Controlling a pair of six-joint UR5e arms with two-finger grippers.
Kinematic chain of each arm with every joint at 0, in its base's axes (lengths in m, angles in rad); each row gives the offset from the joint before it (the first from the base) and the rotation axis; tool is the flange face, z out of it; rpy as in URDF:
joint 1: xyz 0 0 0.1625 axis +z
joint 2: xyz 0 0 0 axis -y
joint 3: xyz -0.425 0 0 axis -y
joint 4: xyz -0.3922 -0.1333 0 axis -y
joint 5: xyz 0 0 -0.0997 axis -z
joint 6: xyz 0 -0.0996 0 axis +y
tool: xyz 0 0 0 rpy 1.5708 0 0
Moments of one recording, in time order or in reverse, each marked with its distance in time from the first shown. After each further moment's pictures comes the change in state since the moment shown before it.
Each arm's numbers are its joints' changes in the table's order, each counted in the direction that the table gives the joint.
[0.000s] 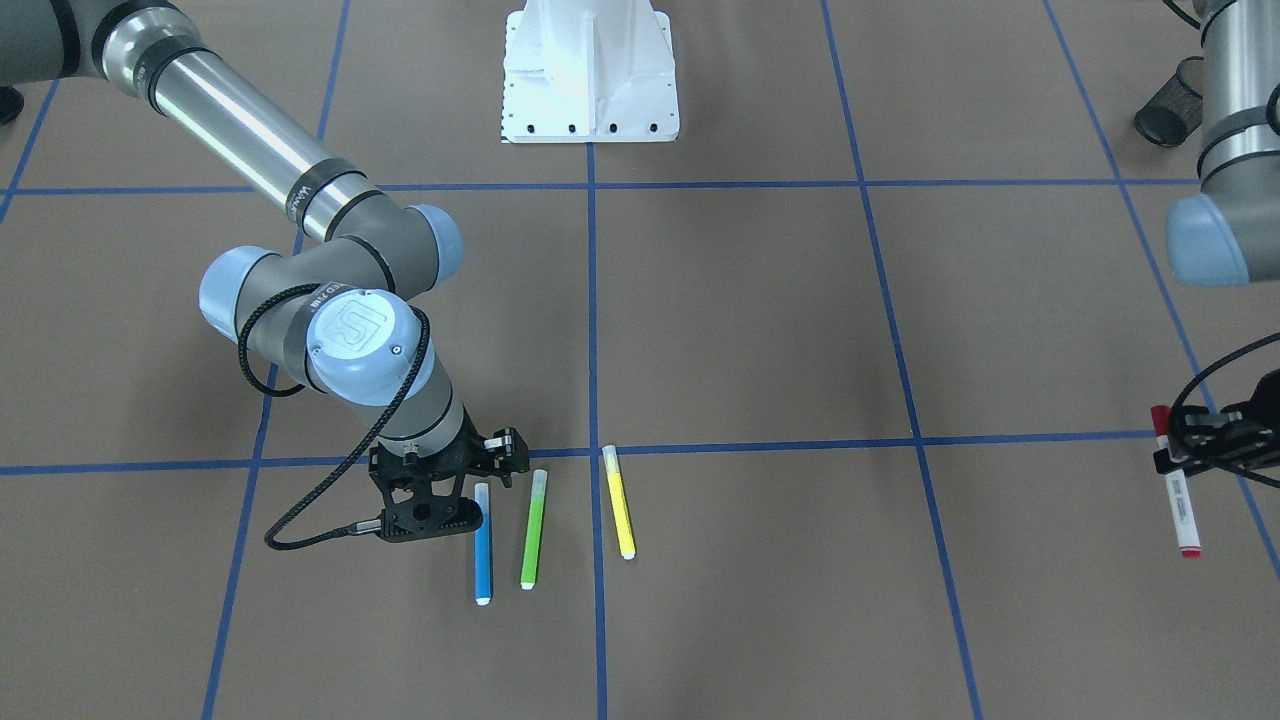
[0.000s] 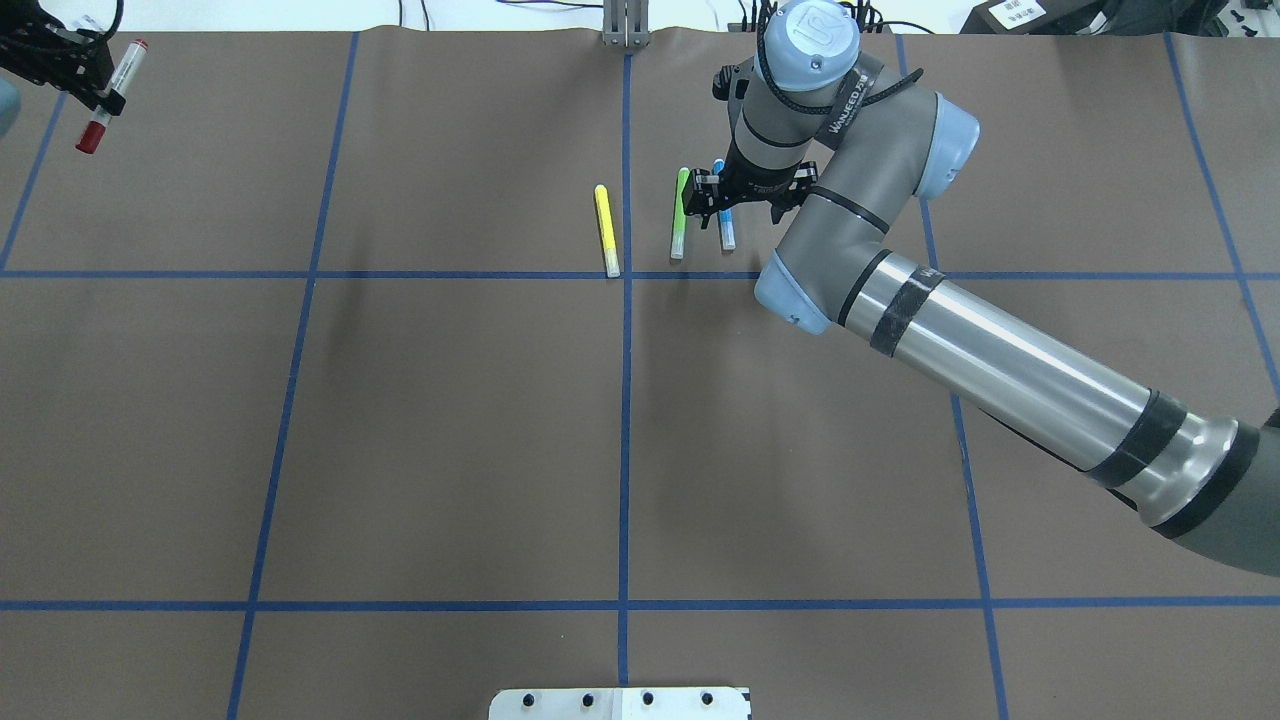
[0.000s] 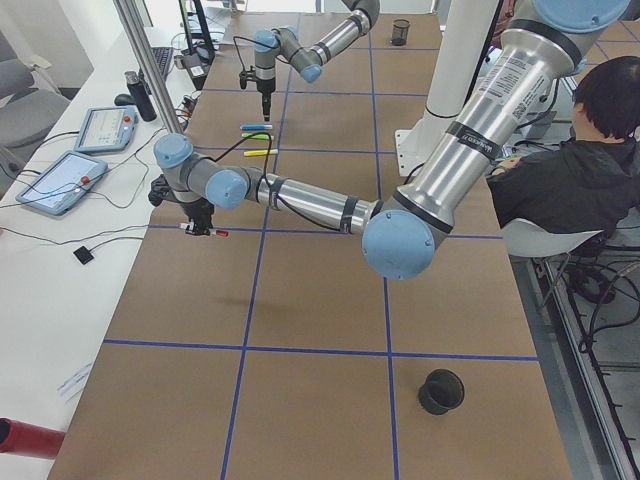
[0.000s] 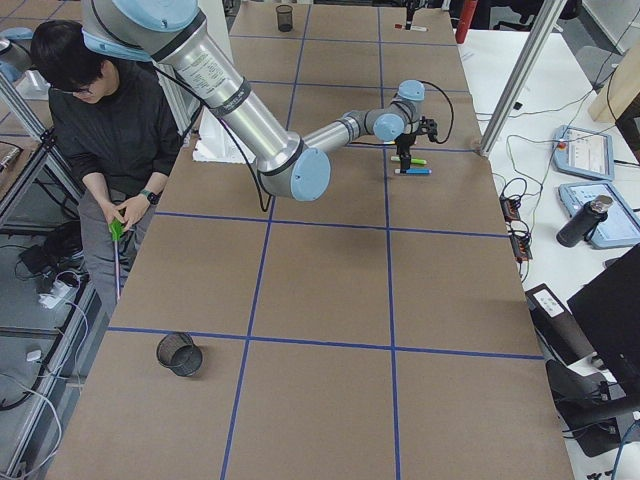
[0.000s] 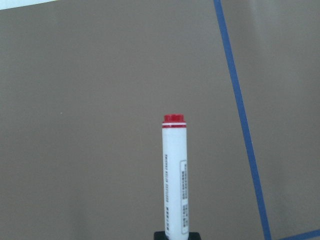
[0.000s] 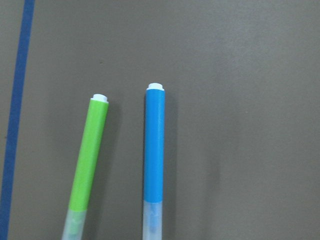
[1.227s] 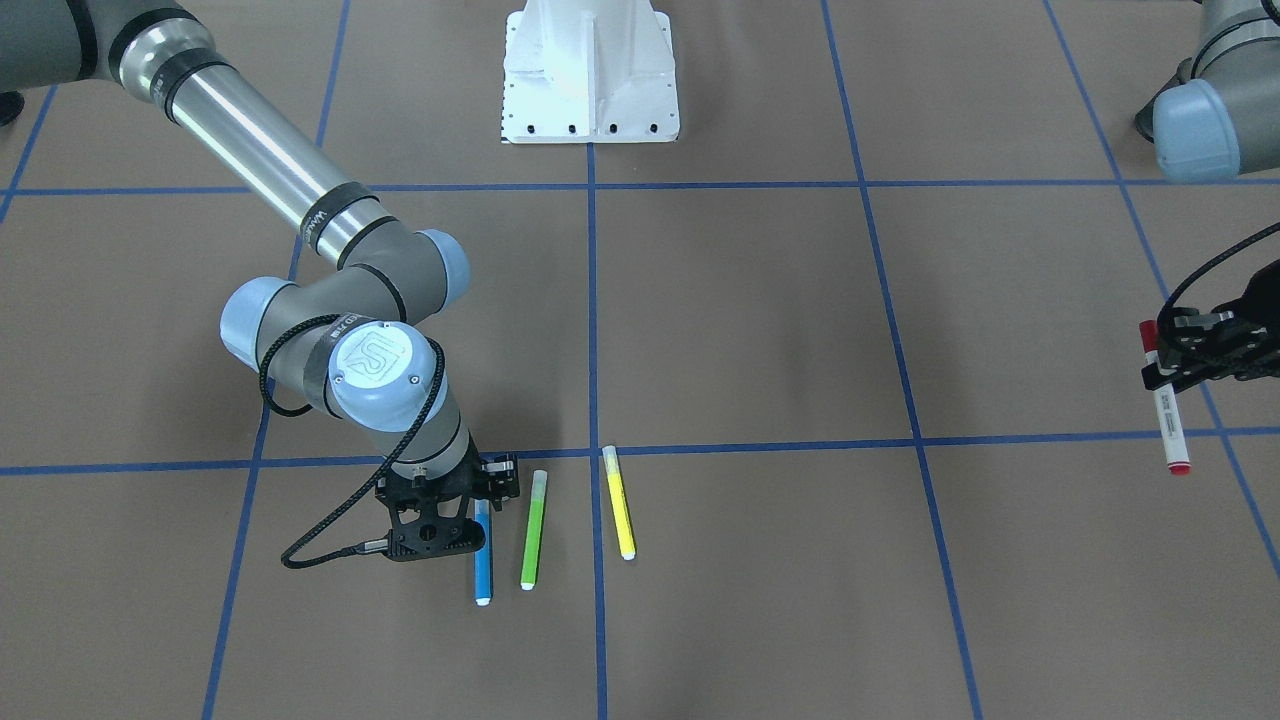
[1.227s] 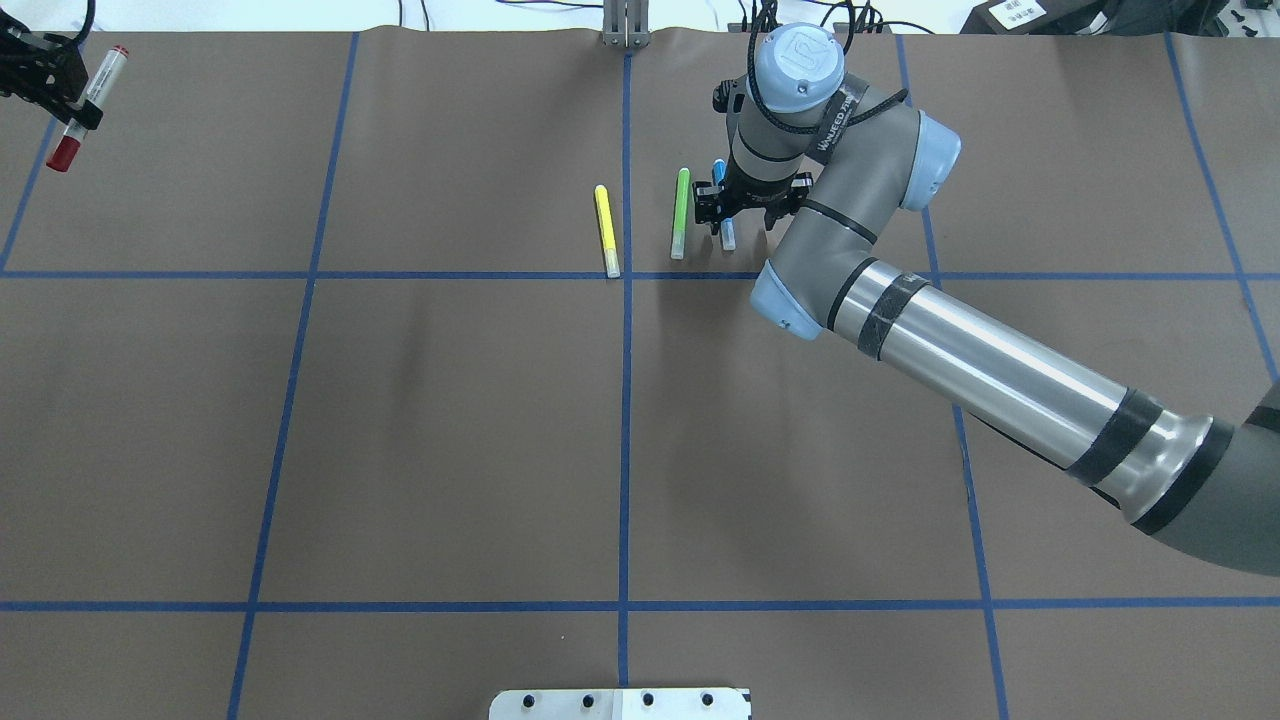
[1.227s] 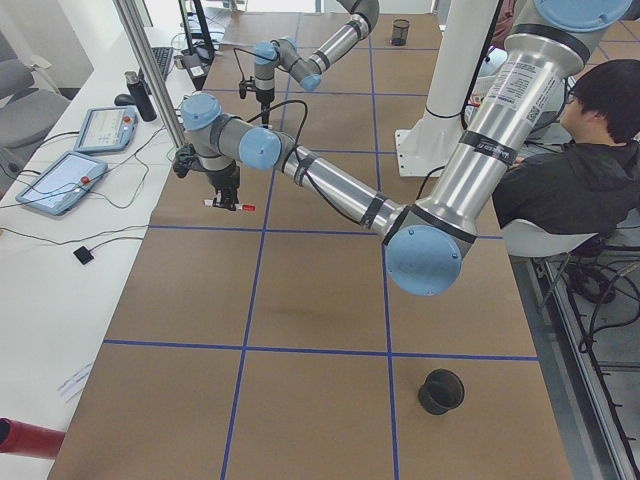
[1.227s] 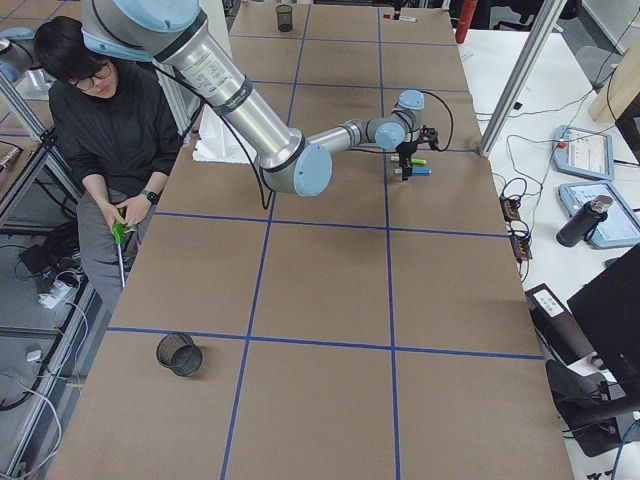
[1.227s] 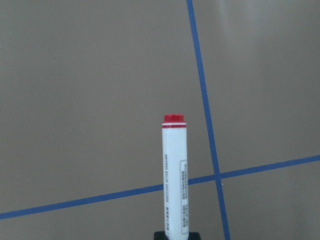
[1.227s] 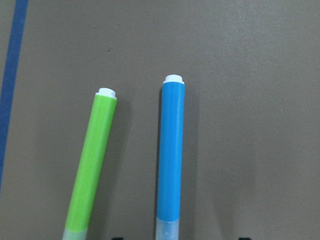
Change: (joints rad) left arm 0.000 0.057 -0.205 0.143 -0.004 -0.003; right arm -0.009 0.029 -0.118 0.072 -0.049 -0.002
